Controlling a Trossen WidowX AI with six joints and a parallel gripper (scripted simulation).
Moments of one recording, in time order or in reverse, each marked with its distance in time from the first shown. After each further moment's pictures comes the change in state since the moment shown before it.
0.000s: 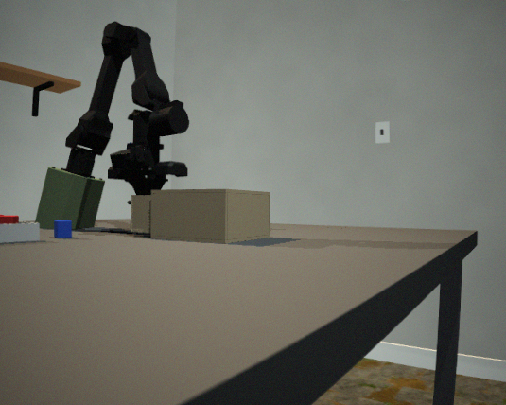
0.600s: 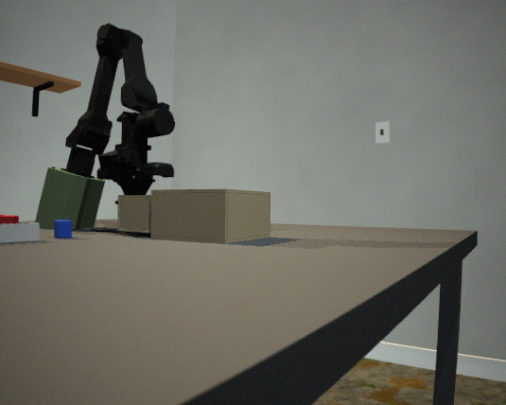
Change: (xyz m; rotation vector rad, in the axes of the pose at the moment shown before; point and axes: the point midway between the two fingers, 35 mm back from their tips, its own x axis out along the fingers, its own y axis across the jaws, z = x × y) arm -0.001 -0.037 0.000 -0.001 -0.002 -0.003
